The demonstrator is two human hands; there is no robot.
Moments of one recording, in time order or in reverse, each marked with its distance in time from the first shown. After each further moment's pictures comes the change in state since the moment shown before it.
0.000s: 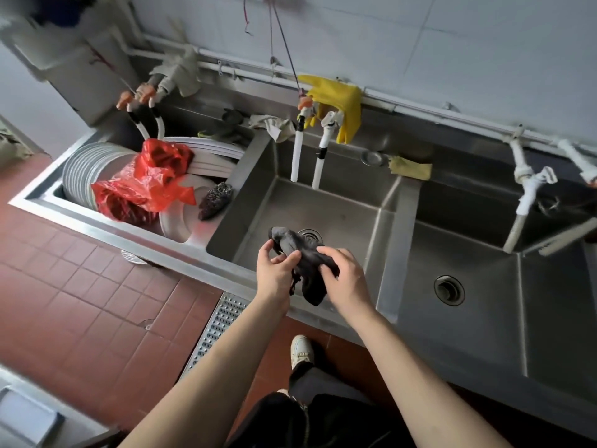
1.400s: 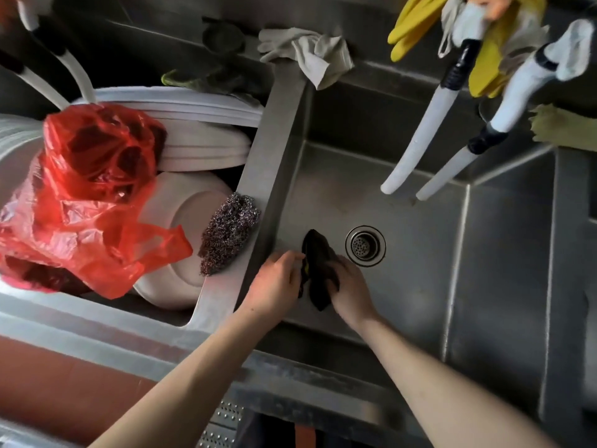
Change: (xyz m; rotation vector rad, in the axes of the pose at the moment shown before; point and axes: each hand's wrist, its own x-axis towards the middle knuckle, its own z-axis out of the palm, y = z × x) left_hand 0.320 0.008 -0.099 1.213 -0.416 0.254; right_hand 0.170 0.188 0.306 -0.204 -0.292 0.302
